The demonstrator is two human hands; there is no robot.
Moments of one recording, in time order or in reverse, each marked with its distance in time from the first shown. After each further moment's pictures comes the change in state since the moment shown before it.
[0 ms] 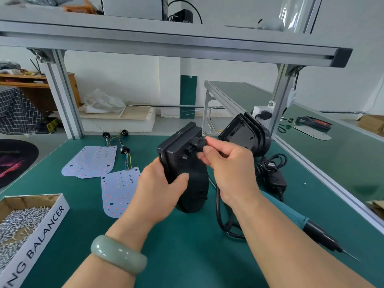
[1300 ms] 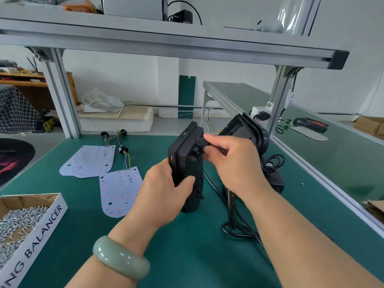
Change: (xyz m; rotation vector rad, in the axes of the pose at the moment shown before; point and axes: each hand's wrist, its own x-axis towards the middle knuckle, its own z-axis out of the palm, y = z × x) left_hand -0.003 0.004 0.003 0.062 -0.026 0.061; right_hand 0.004 -0.018 -0.016 -0.554 -0.133 -0.269
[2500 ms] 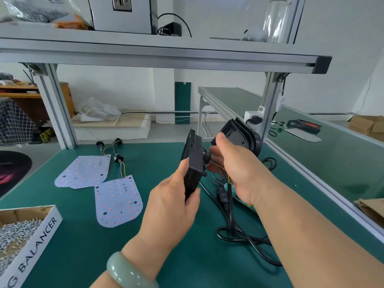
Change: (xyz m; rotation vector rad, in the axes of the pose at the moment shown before) left_hand -0.017 0.016 0.016 0.229 0.007 0.235; right_hand 0.010 -0.007 -0.020 0.262 -0.191 0.589
